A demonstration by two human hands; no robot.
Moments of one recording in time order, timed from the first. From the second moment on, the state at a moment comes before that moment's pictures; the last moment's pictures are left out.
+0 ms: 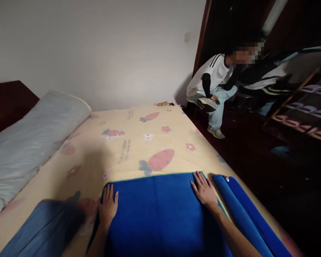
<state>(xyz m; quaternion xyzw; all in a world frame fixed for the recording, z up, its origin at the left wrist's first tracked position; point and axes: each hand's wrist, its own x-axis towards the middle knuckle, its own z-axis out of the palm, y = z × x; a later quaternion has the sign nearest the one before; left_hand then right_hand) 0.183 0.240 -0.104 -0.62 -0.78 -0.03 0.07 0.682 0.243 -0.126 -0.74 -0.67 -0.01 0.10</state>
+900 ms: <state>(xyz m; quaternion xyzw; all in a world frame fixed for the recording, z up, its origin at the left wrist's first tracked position) 0.154 0.288 -0.083 -0.56 -0.82 -0.15 -0.02 0.676 0.244 -0.128 -0.75 -0.66 0.00 0.08</state>
